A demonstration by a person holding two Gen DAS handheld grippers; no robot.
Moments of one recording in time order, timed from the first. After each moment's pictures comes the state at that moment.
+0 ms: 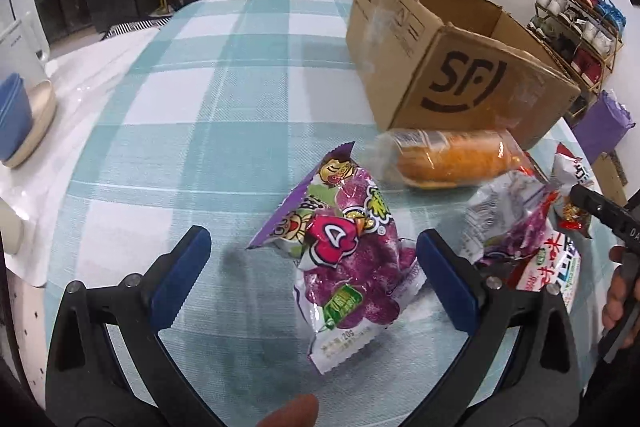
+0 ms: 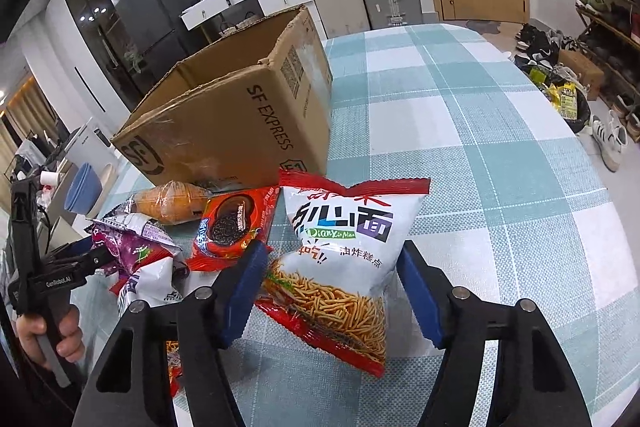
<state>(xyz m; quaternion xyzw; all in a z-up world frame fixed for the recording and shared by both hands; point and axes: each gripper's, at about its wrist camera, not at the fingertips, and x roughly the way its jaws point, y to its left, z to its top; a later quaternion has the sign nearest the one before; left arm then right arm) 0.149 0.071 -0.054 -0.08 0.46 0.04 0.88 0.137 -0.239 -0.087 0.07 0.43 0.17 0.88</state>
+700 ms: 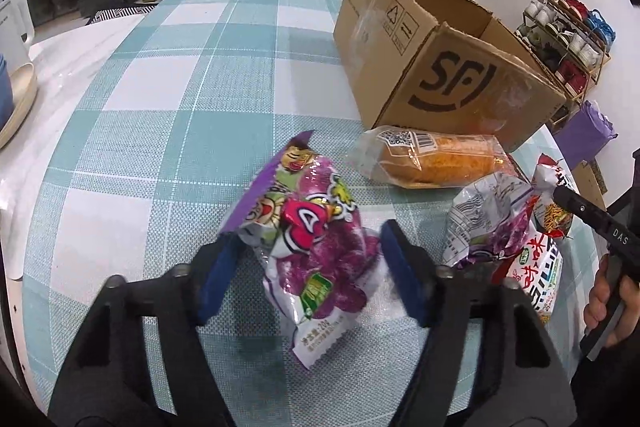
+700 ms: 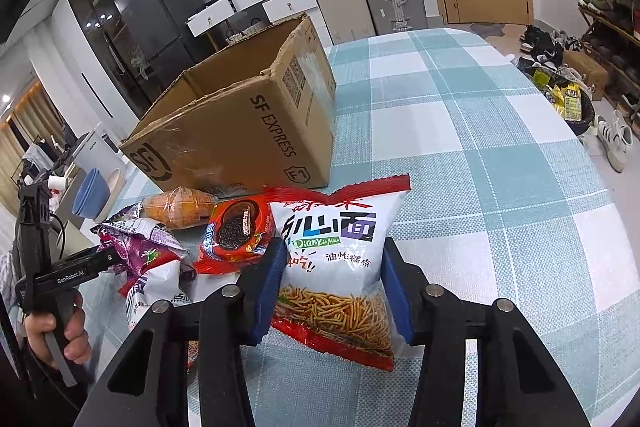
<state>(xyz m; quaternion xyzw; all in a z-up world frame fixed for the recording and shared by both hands) 0.149 0.075 -0.058 -0.12 0.46 0.01 0.88 0.135 -0.246 -0.086 0.09 0.42 0.18 0.89</state>
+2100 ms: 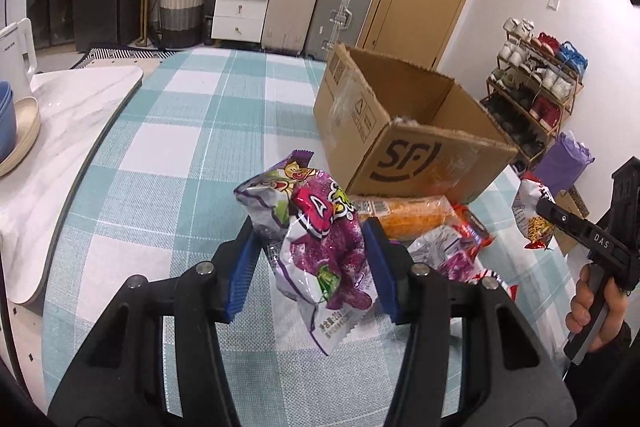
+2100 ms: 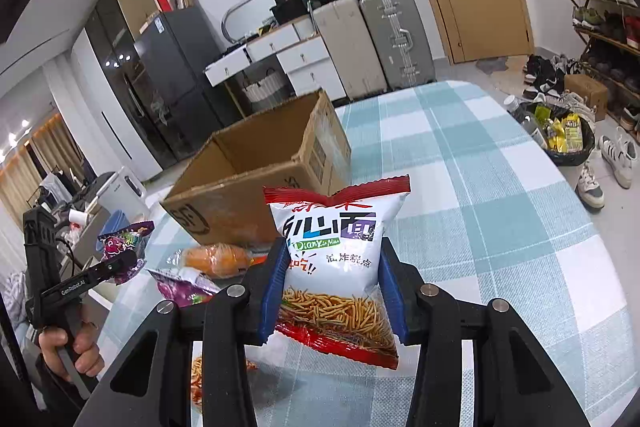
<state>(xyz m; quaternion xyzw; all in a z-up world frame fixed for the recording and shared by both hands) 0.119 0.084 -0.004 -0.14 0.35 -0.01 0.93 0.115 -0.262 -0.044 0.13 0.32 0.20 0.92</state>
